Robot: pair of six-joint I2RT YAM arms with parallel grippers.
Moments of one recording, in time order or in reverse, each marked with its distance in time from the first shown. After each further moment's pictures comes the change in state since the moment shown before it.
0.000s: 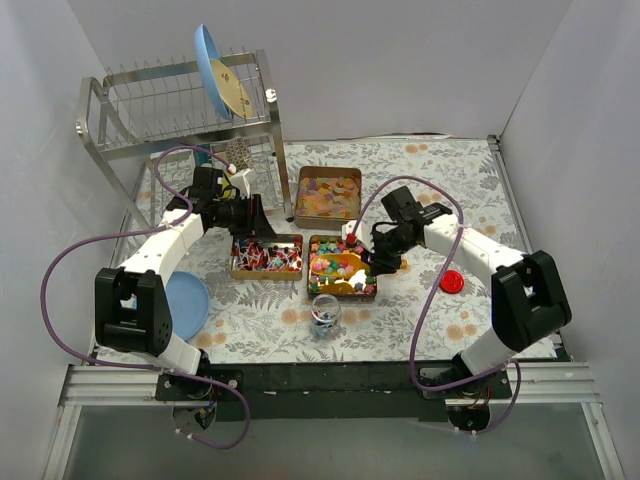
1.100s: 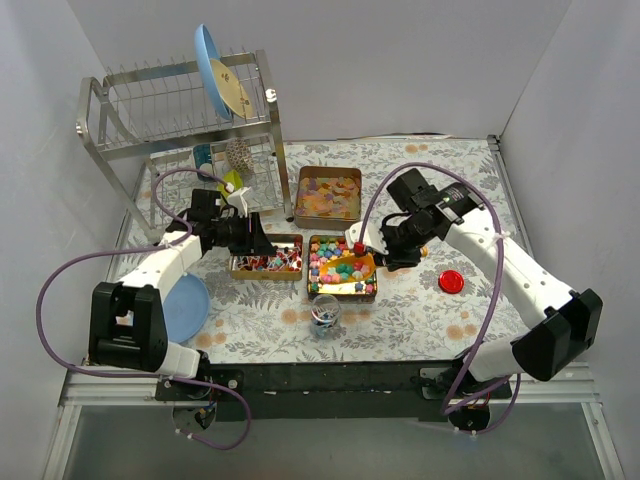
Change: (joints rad) left arm 0.008 -0.096 -0.222 0.153 0.022 -0.025; right arm 0.089 -0.179 0.317 -0.525 0.134 -0.168
